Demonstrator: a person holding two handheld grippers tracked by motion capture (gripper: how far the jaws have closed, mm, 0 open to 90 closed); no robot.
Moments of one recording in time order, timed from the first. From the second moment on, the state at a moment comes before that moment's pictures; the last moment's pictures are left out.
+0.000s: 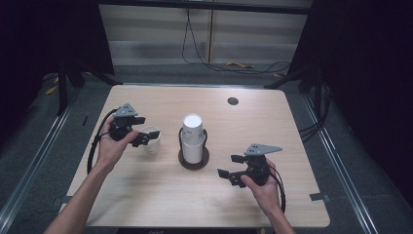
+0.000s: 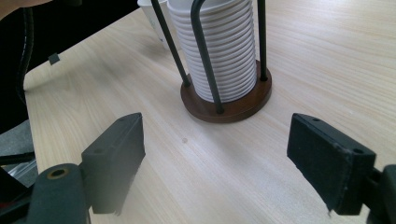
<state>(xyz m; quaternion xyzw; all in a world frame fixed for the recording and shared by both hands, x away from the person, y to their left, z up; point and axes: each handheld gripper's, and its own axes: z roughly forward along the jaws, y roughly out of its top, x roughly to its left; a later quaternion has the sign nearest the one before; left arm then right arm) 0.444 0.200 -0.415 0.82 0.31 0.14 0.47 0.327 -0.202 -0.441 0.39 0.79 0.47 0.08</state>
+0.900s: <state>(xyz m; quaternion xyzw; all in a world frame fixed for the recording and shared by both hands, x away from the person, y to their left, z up) 0.368 0.198 -0.442 0.81 0.30 0.11 0.50 0.327 -0.206 -0.442 0.40 0.78 0.47 0.09</state>
